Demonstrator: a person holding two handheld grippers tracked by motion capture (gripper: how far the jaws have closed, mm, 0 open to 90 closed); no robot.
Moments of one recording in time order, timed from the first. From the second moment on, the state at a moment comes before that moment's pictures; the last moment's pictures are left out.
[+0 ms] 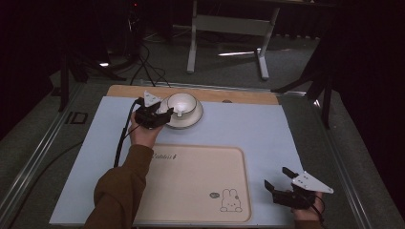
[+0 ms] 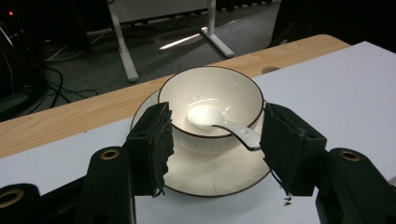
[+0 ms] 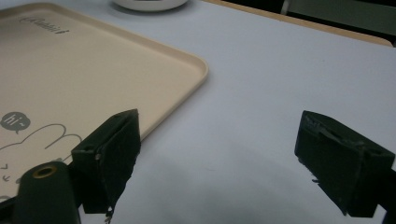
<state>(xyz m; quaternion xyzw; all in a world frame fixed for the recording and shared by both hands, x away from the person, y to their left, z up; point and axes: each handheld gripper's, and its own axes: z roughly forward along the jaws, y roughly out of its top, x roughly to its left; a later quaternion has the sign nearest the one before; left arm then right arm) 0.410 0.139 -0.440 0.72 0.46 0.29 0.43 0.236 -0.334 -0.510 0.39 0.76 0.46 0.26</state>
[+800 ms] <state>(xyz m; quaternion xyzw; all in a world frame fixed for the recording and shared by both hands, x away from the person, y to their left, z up) 0.442 0.104 -0.480 0.74 0.48 0.26 0.39 0.235 -0.336 -0.509 0.39 0.75 0.46 0.26</state>
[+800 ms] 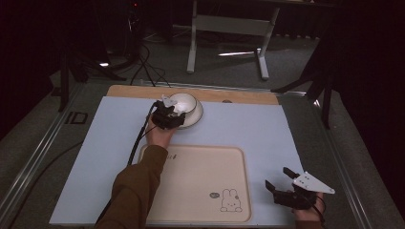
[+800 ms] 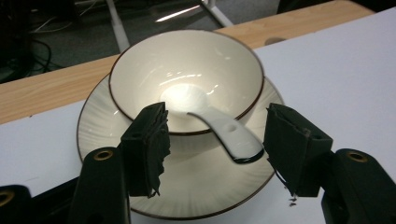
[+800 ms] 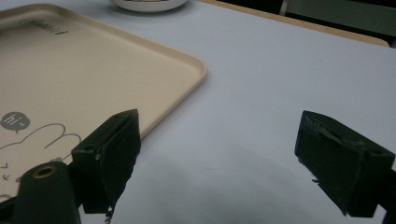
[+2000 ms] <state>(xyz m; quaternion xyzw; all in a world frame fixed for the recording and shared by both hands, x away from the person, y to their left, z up) 0.443 0.108 -0.487 0.72 0.51 0.27 0.39 0.235 -0.336 -0.510 0.39 0.76 0.46 0.26</state>
